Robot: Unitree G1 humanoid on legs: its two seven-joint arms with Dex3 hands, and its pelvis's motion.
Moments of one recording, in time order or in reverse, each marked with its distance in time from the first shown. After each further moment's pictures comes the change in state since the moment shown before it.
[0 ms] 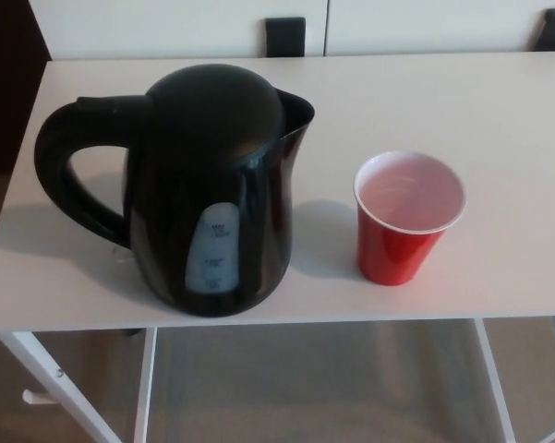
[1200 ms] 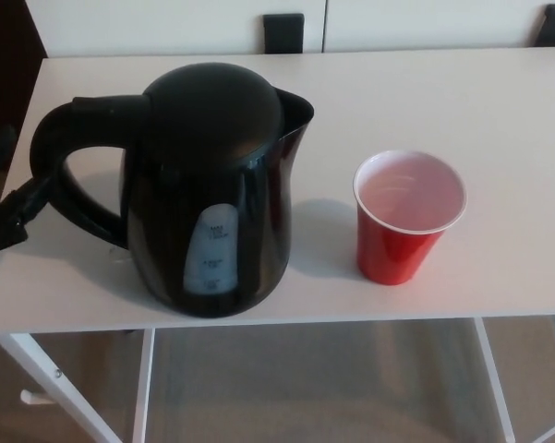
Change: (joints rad) left_arm -0.537 -0.023 -0.233 -0.256 0.105 -0.148 0.072; right_arm -0.021 -0.001 -0.009 0.030 0.000 -0.016 0.016
